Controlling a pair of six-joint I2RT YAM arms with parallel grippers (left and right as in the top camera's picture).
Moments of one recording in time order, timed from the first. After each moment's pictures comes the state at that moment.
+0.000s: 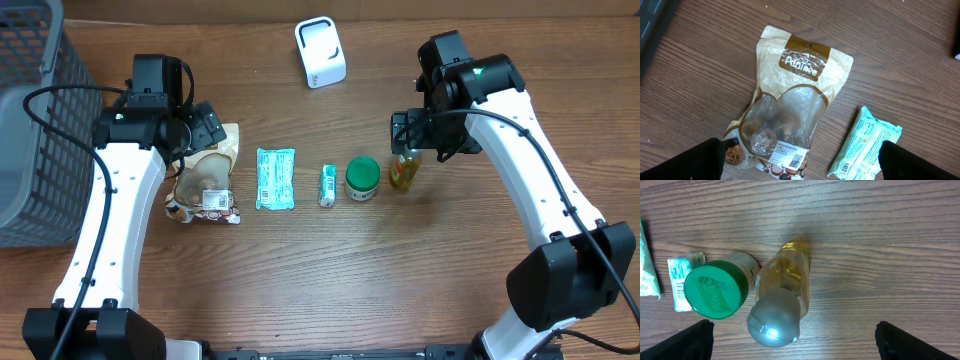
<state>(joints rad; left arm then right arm) -0.03 1.57 1.42 -0.98 -0.14 -0.50 0.27 1.83 1.72 -1.31 0.00 0.25</state>
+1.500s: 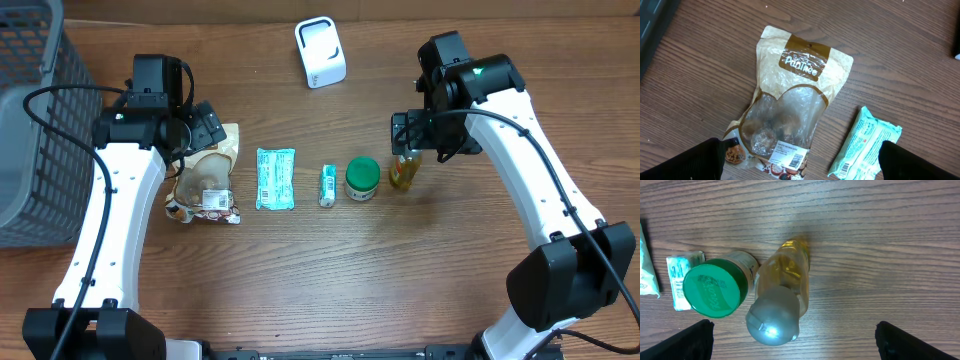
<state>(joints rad) -0.03 1.57 1.42 -0.98 -0.14 -0.50 0.27 1.83 1.72 -1.32 0.00 0.25</state>
